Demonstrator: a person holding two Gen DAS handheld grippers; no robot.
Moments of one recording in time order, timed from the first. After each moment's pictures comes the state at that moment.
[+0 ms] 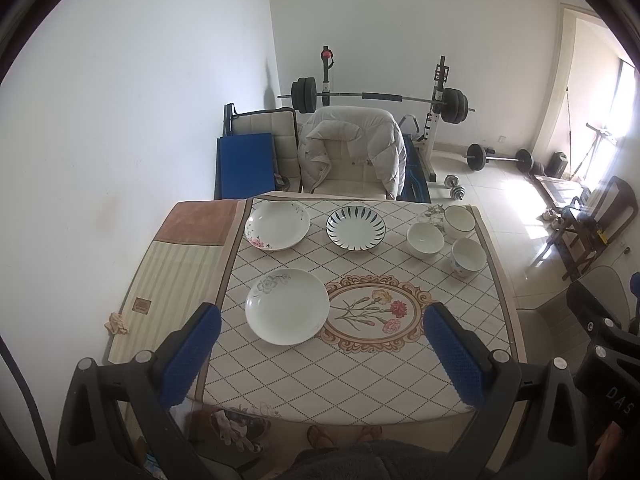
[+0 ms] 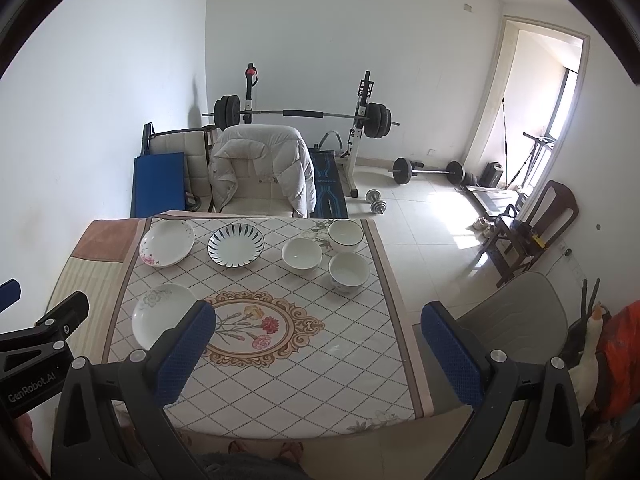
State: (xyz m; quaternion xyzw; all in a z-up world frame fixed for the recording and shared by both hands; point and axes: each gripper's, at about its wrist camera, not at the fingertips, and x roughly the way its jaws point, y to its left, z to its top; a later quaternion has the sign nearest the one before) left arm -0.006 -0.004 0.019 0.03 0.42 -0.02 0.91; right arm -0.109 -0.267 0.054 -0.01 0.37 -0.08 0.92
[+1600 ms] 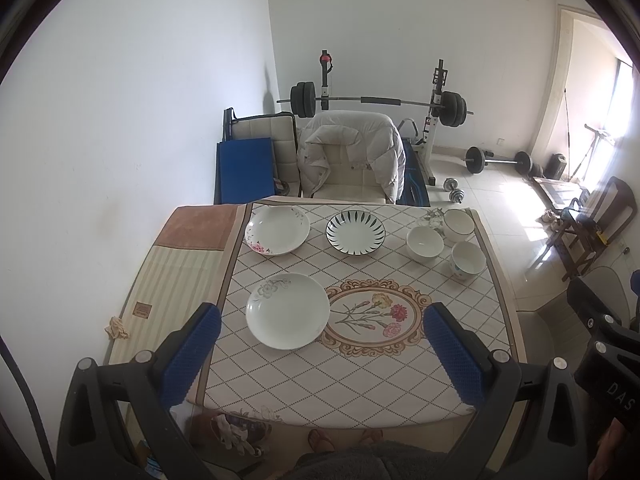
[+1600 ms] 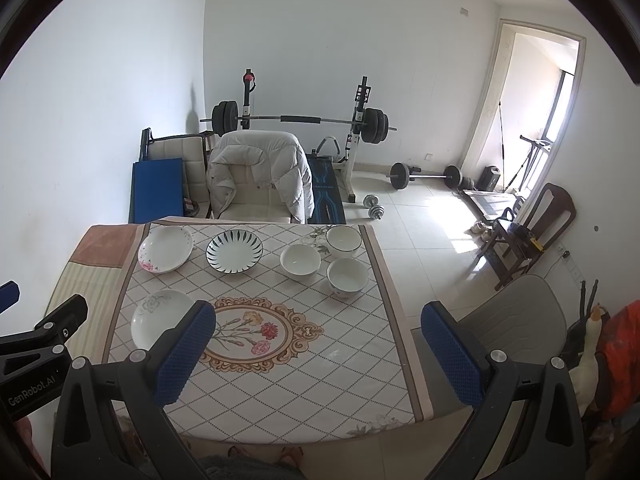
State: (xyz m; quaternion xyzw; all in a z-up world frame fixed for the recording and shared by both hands) left arm -0.006 -0.004 0.026 0.03 0.41 -0.02 0.91; right arm -0.107 -0.262 0.058 -0.01 0.36 -0.09 0.93
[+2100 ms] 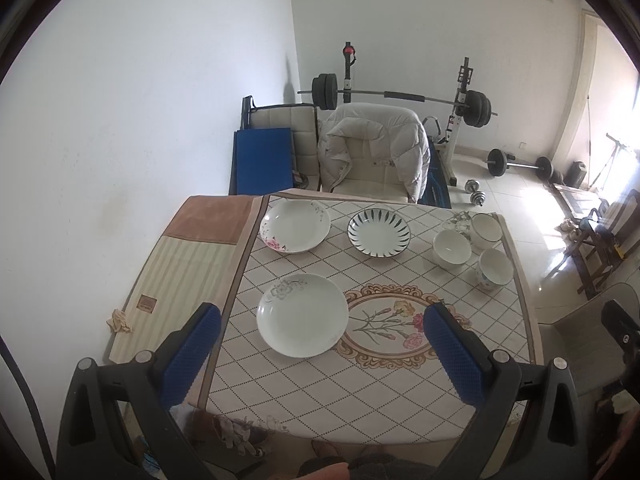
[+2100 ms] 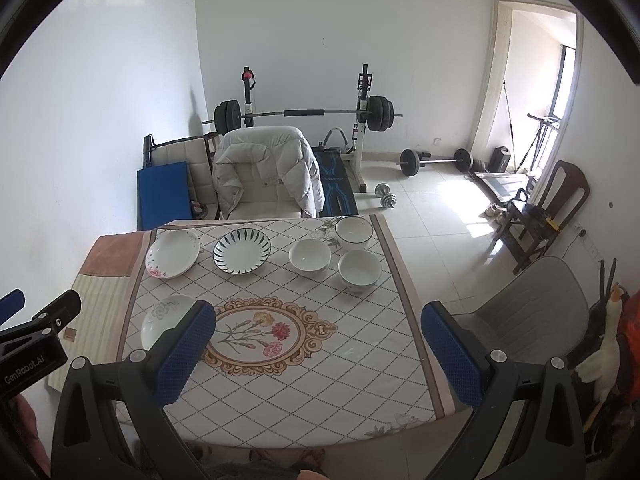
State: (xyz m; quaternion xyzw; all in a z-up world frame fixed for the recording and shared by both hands) left arm 0.044 0.019 -0.012 0.01 0.43 0.03 0.90; right arm -0.082 -0.285 0.033 0.04 0.38 -0.06 0.92
